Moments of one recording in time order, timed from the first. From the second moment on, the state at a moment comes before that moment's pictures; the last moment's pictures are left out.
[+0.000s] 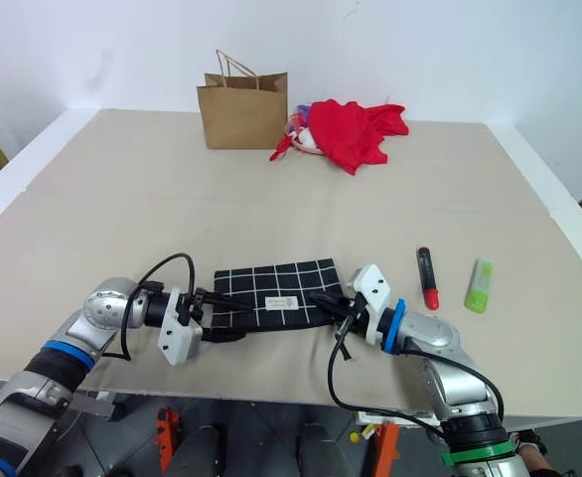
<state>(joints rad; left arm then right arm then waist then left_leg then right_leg) -0.54 0.57 -0.35 0.52 0.10 -1.04 -1.08 -0.17 -0.50 0.06 -0.06 0.34 0.26 0.88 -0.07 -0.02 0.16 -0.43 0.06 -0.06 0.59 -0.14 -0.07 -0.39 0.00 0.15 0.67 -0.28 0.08</state>
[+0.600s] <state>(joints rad) -0.58 0.55 -0.35 0.44 -0.31 -0.59 -1.31 -0.13 -0.58 -0.14 -0.31 0.48 0.33 0.85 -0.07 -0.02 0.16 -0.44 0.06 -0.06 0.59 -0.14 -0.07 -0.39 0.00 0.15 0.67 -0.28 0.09</state>
